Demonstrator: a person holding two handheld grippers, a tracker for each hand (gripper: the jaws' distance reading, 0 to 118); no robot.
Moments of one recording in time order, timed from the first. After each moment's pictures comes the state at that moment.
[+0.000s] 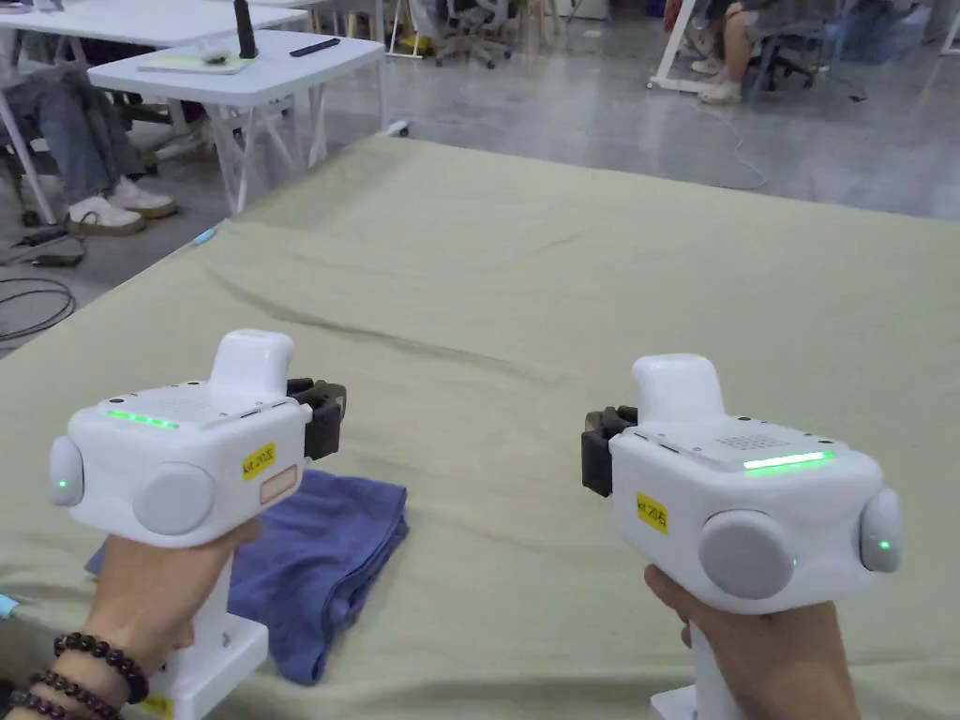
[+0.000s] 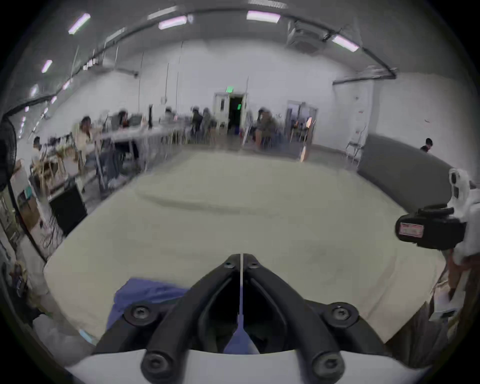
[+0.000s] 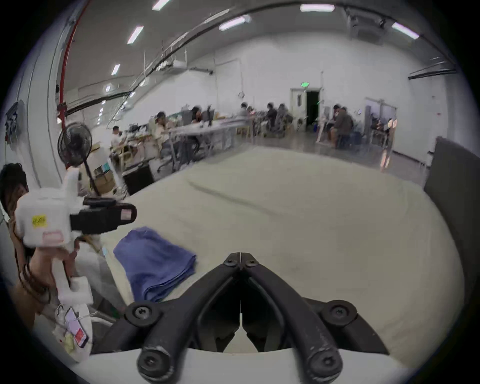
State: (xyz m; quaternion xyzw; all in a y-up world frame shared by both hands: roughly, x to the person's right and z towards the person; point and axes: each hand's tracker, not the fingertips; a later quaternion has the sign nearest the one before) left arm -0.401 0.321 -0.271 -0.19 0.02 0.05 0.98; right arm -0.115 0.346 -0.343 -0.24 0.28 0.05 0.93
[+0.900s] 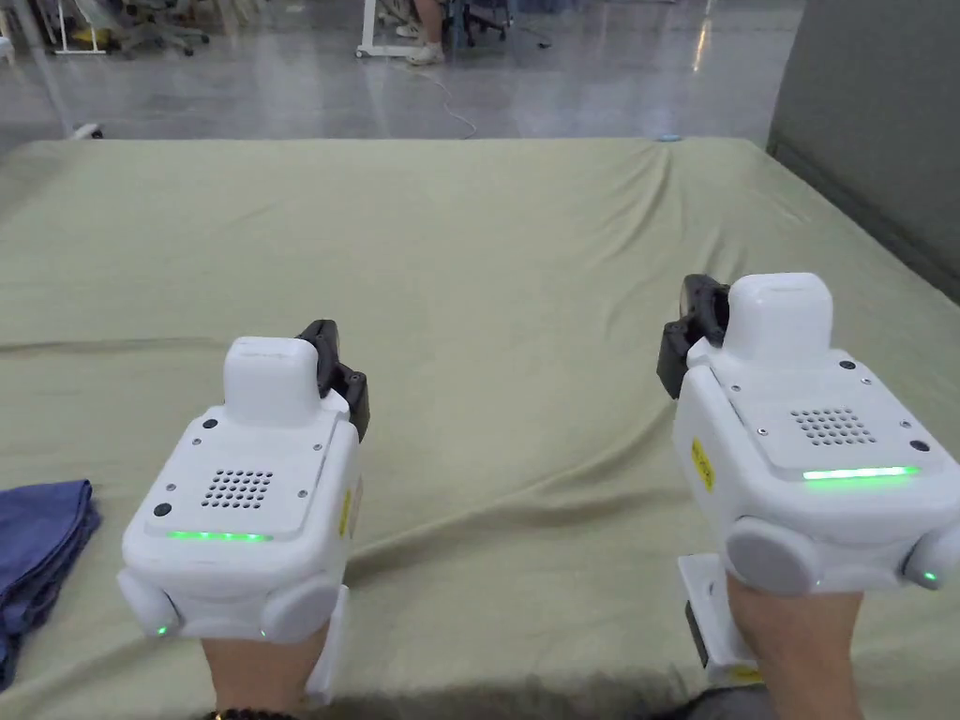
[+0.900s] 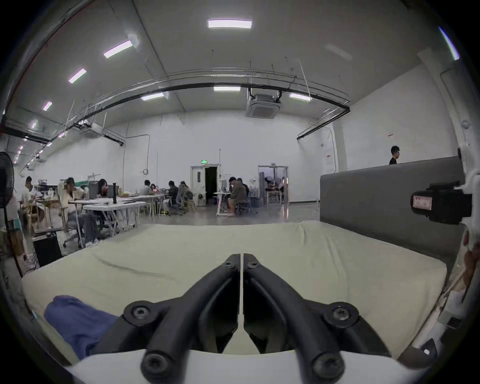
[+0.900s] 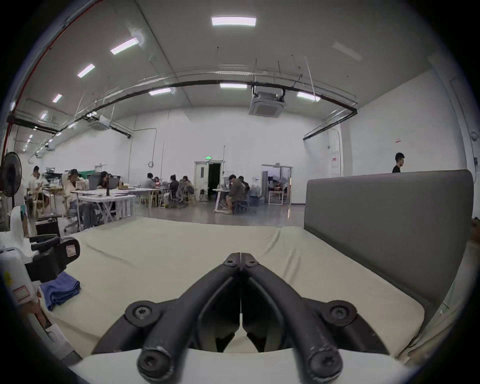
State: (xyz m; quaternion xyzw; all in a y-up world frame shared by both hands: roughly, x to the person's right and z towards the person) left arm -0.112 0.295 -0.237 -0.01 -0.02 -0.01 1.00; right arm 0.158 0.346 -0.233 -0.02 0.00 0.03 1.00
